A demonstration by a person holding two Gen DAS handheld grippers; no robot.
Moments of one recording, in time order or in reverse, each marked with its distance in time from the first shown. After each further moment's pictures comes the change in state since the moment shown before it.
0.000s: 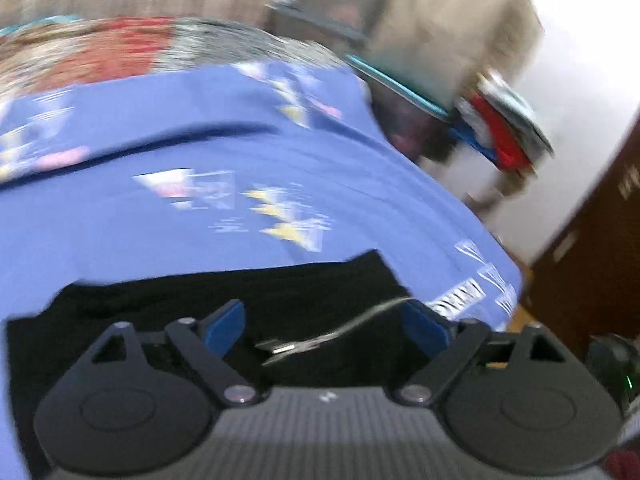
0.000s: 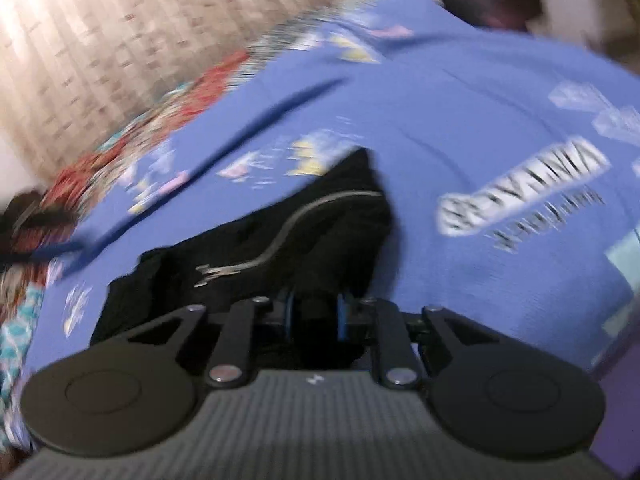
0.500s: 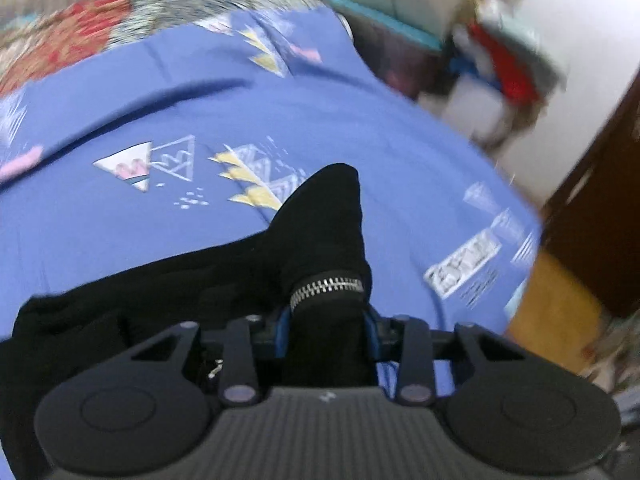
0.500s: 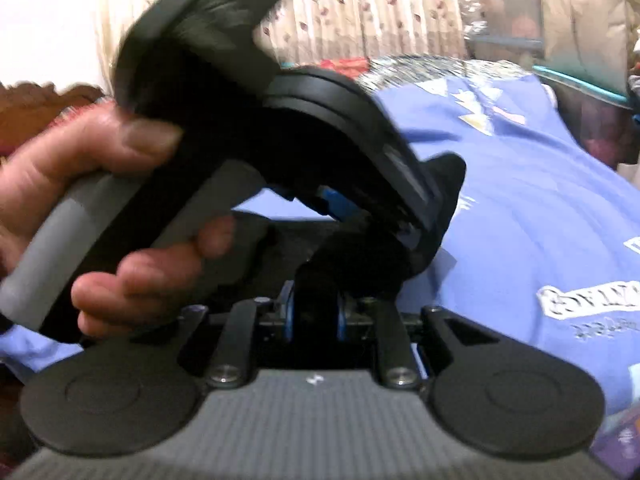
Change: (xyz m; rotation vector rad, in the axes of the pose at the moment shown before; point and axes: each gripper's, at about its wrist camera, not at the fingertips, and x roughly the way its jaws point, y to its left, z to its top) left arm 0.034 -0.013 0.009 0.028 0.127 0.024; right arm -0.022 0.080 -0.003 -0.305 -0.050 0.108
